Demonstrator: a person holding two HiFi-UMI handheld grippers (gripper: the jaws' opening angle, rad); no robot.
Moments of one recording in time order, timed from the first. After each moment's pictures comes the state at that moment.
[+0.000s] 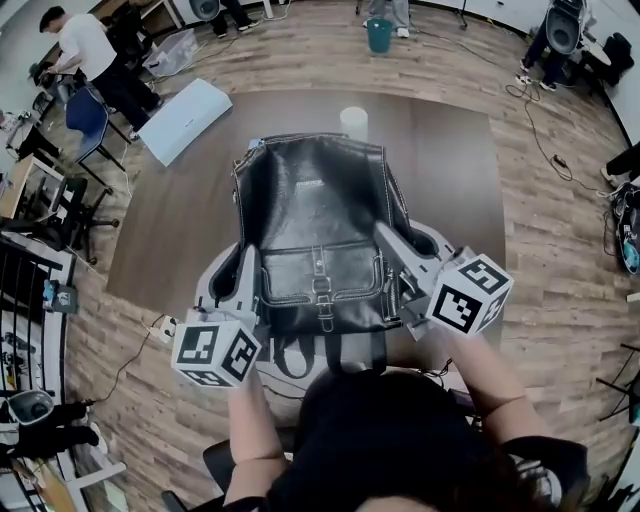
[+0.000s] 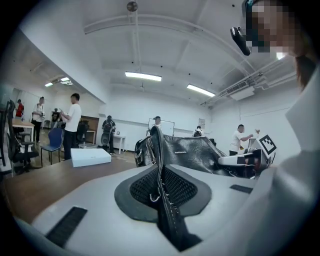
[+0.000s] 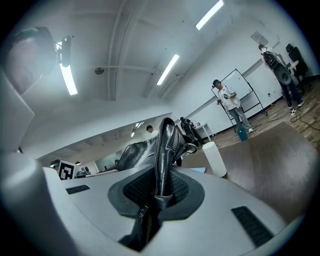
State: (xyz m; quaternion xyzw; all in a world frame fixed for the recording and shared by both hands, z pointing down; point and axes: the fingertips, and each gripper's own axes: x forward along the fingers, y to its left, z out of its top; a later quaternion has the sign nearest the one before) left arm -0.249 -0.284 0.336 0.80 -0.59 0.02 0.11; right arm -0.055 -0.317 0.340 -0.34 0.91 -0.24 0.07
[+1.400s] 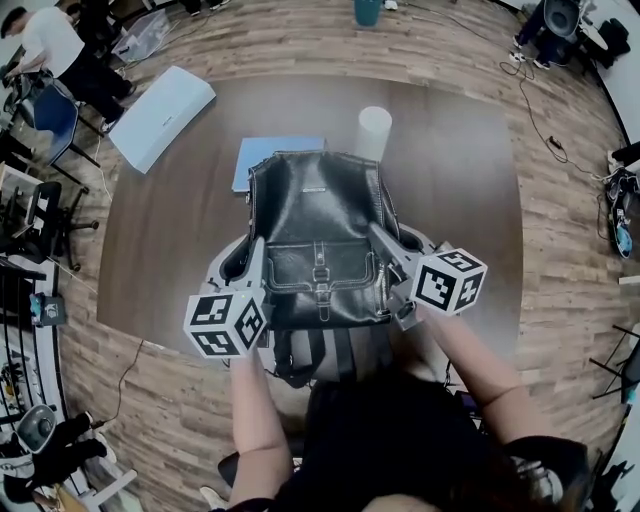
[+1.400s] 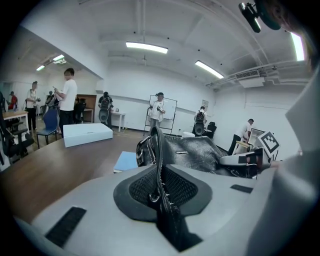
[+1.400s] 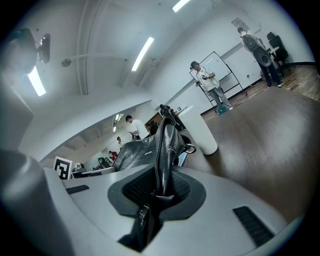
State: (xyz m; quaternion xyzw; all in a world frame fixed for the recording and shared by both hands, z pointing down) left arm -0.300 -0.412 0.452 0.80 -0.55 0.12 0.21; right arm -0.102 -0.427 0.468 -0.39 0.85 -0.35 0.01
